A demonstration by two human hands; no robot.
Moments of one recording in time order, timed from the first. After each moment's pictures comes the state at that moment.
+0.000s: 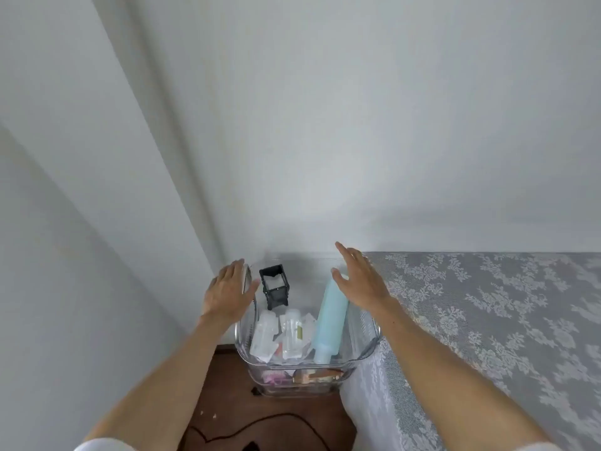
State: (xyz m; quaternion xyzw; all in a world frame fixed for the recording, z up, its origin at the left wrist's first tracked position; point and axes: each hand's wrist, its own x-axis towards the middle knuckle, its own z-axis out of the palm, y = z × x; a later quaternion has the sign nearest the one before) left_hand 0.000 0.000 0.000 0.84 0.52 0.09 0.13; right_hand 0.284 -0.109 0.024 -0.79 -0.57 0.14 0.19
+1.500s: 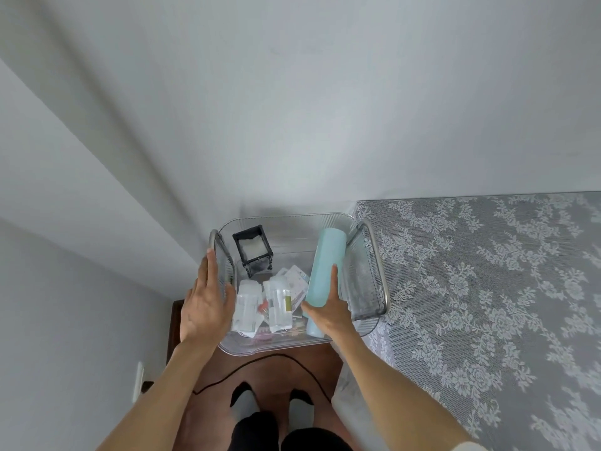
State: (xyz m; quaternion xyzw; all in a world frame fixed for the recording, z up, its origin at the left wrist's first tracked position) left_hand -0.001 -0.014 -0.102 0.80 0.55 0.11 0.21; right_hand 0.218 -0.127 -0.143 -0.85 -0.25 0.42 0.20
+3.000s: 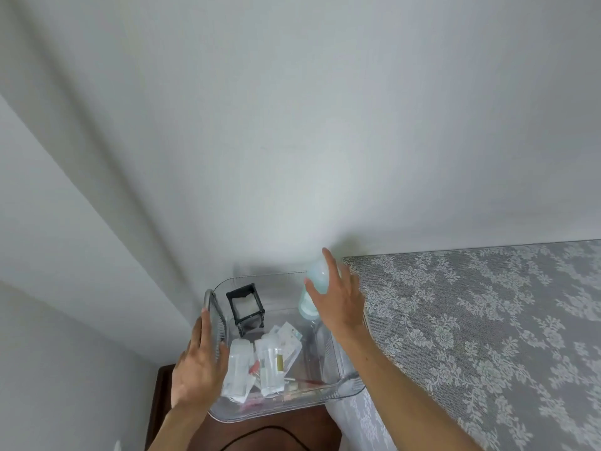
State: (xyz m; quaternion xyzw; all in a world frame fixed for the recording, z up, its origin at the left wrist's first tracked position) left_hand 0.000 -0.017 -0.095 0.80 0.56 0.12 0.19; right_hand 0.281 -0.056 -0.053 -0.88 -0.43 0.03 0.20
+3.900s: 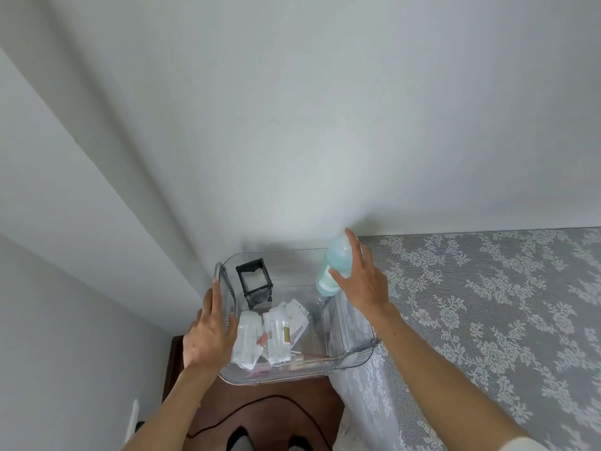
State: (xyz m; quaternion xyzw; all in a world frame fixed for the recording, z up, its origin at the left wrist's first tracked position) left_hand 0.006 -0.016 -0.092 0.80 0.57 0.09 0.17; right_hand 0.317 -0.081 -0.057 -0.85 -0.48 0.06 0.19
